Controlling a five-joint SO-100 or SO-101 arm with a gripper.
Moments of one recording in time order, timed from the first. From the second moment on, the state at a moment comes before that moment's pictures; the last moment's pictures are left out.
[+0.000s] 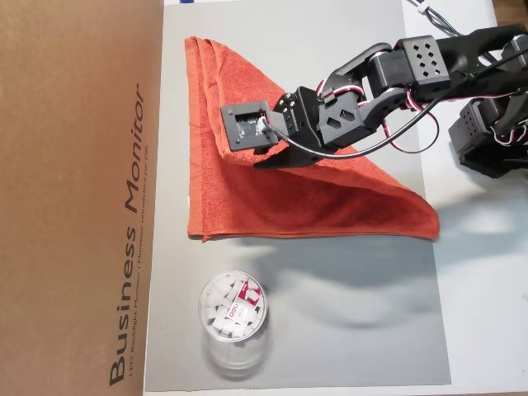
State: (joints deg) arm -11.0 84.9 75.4 50.1 84.2
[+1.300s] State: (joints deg) arm -12.7 54.6 65.1 30.3 84.3
